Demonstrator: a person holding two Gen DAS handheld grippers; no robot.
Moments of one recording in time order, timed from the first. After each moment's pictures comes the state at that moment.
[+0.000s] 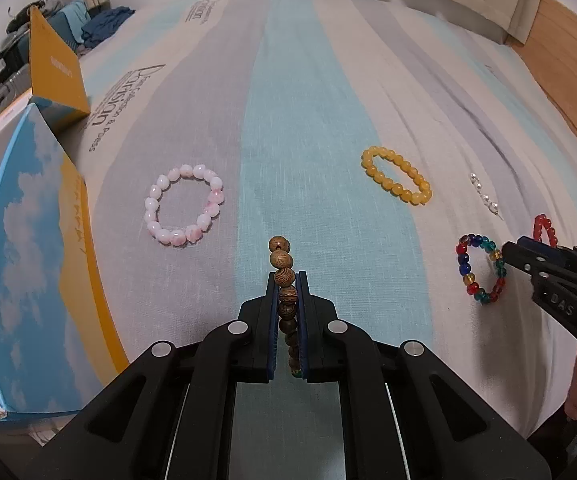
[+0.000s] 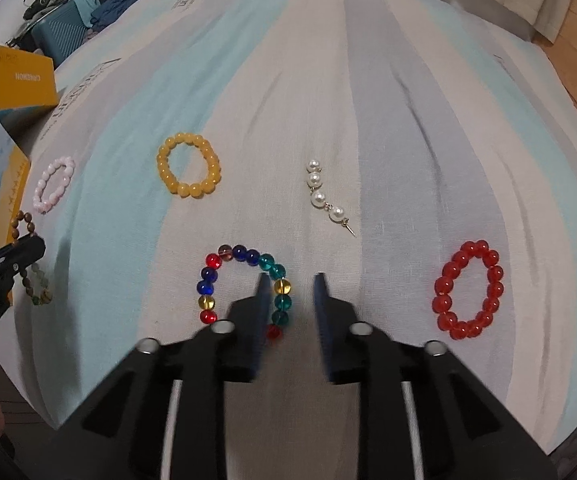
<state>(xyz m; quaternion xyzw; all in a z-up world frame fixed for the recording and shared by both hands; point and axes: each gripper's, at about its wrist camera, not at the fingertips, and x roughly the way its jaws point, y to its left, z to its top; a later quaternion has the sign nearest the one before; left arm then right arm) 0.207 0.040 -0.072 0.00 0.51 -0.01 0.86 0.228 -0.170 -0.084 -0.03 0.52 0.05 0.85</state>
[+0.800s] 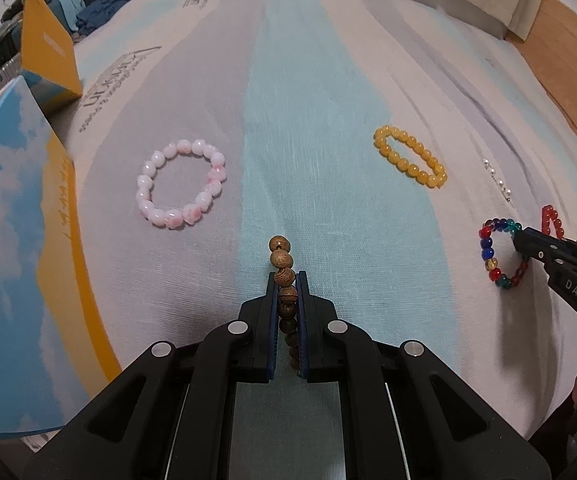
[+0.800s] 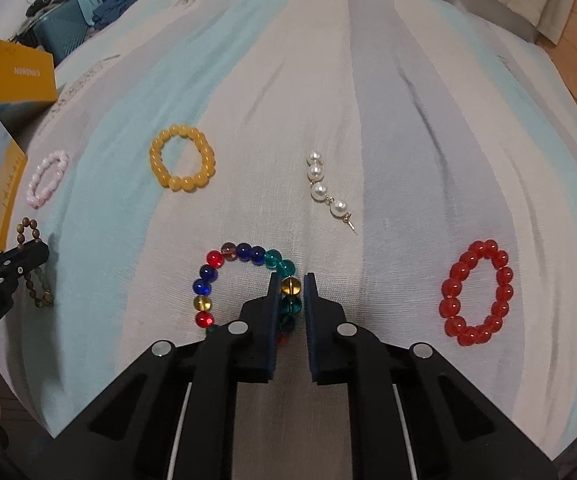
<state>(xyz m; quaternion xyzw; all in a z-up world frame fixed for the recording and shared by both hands) 0.208 0.051 -0.092 -0.01 0.52 -0.02 0.85 0.223 -0.175 -0.086 -0.03 0.51 0.06 0.86</state>
